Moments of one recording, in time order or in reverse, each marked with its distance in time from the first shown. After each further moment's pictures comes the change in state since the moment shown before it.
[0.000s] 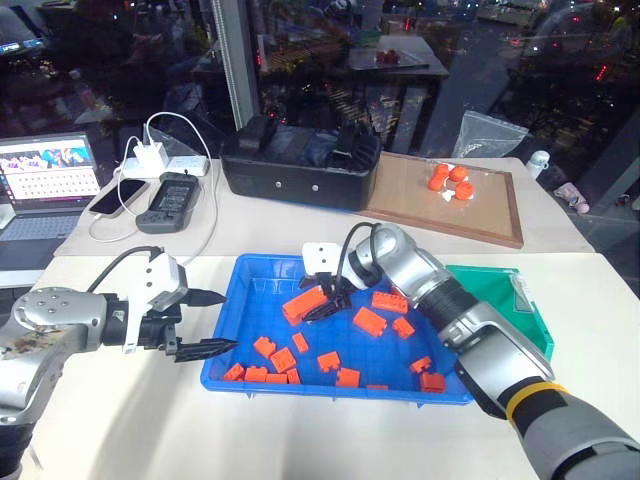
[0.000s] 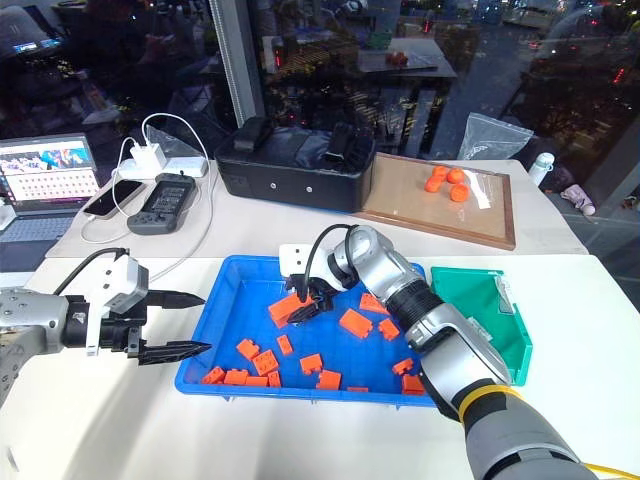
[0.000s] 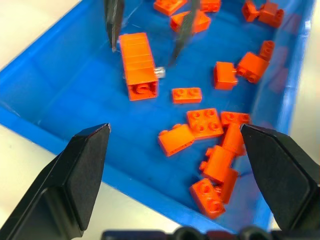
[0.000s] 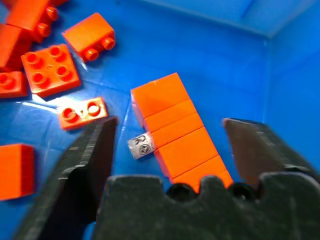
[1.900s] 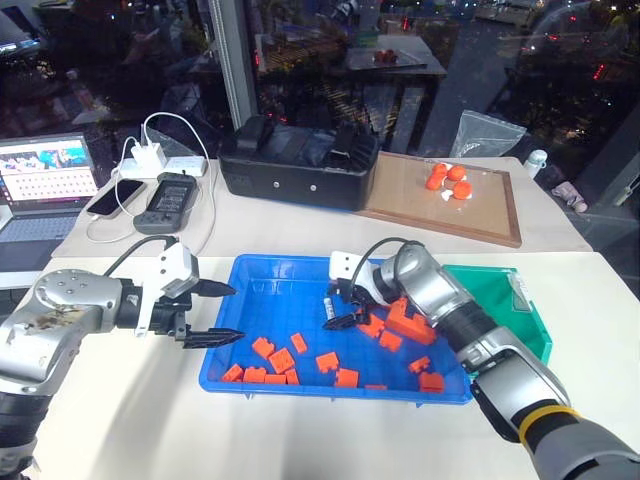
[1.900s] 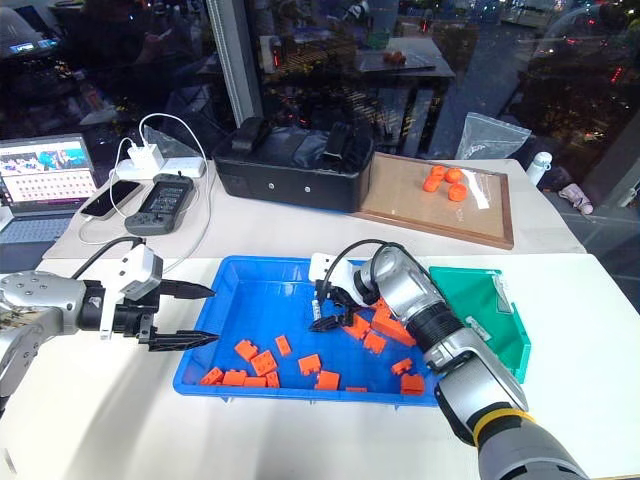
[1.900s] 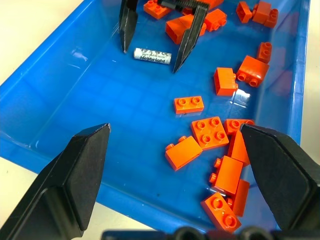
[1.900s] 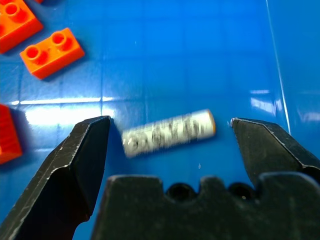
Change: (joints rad) left arm -0.161 0.003 -0.152 0.142 0.038 -0.075 -0.047; right arm 0.155 -0.070 -0.075 -0.132 -0.027 0.156 -0.069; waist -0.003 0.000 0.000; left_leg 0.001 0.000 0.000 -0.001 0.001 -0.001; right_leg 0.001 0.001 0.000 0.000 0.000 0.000
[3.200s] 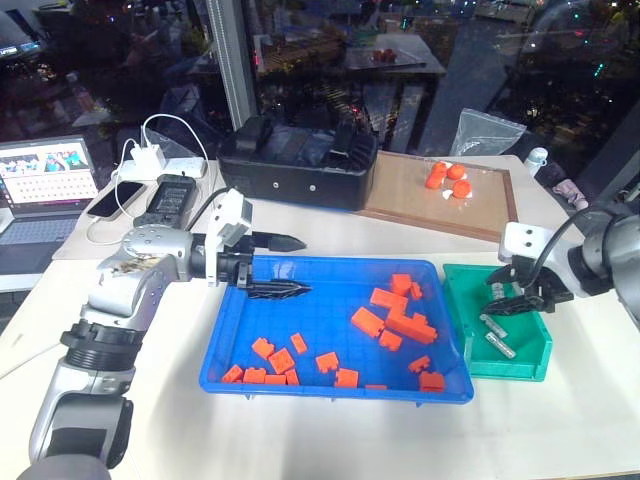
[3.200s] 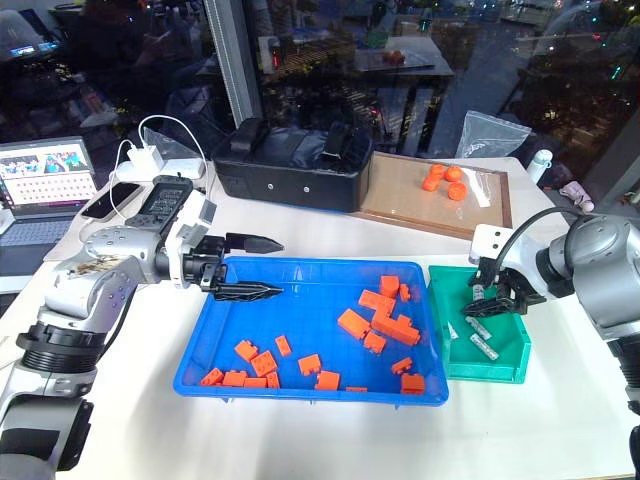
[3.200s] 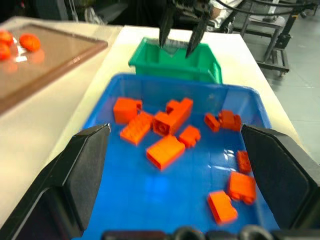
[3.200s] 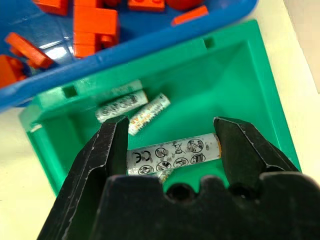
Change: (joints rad) left arm -0.413 -0.357 -0.169 0.247 -0.012 -0.051 -0.057; right arm 0.324 -0.804 -0.312 -0.535 0.118 0.277 0.198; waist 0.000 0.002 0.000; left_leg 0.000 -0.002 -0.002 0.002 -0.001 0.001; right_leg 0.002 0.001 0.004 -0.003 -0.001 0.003
